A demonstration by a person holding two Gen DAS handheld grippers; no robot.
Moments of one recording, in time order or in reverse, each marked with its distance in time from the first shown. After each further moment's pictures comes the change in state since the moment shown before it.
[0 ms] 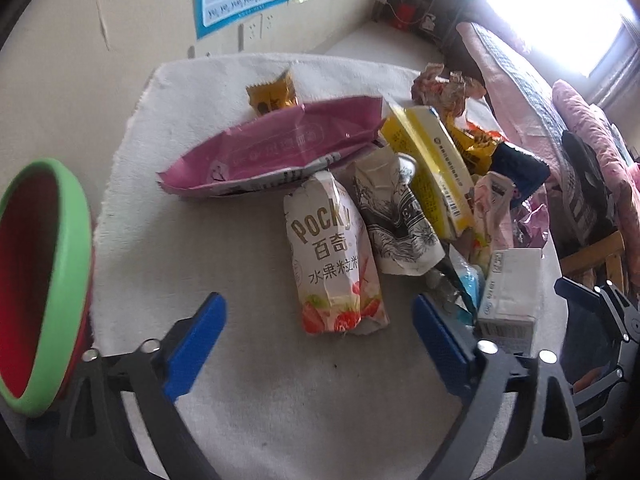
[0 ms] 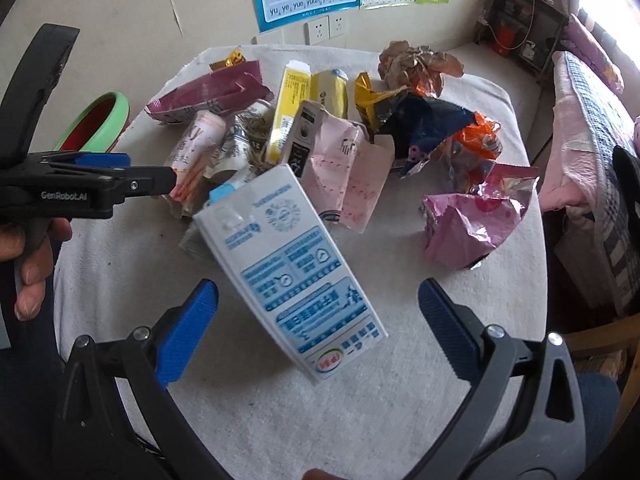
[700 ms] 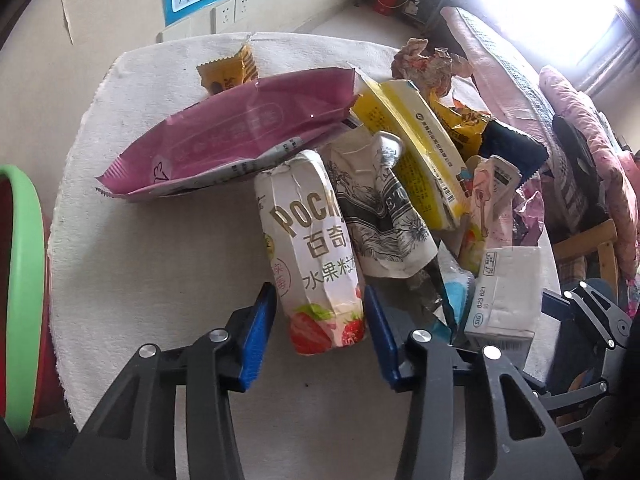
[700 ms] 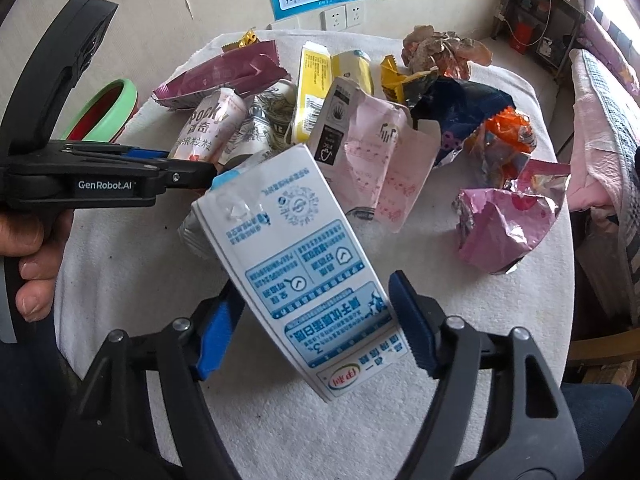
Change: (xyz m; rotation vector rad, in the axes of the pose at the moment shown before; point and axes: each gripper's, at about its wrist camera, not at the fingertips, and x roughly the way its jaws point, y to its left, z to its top) left arm 0.027 -0.017 0.008 0.028 0.049 -0.064; right arm 0.020 0.009 -0.001 -0.019 0.018 0.047
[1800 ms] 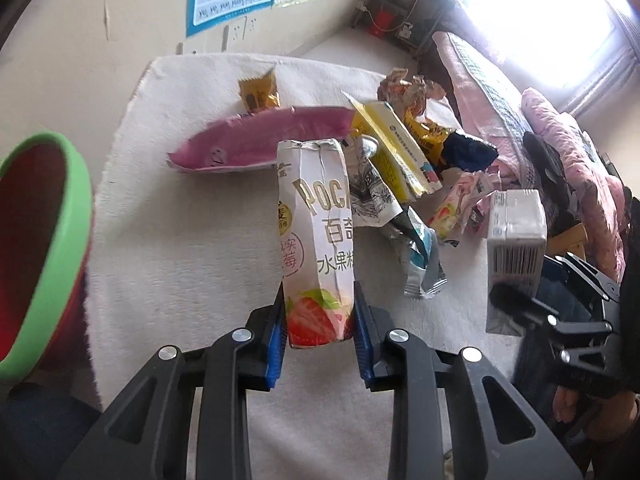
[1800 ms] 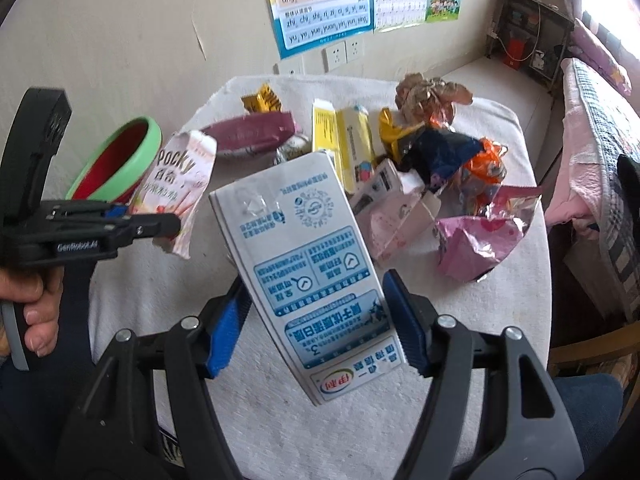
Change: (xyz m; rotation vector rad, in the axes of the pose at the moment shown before) left arm -0.067 0.018 -0.044 -0.040 -0.090 -0.063; right arm -0.055 0.005 0.007 0.031 -0.115 0.032
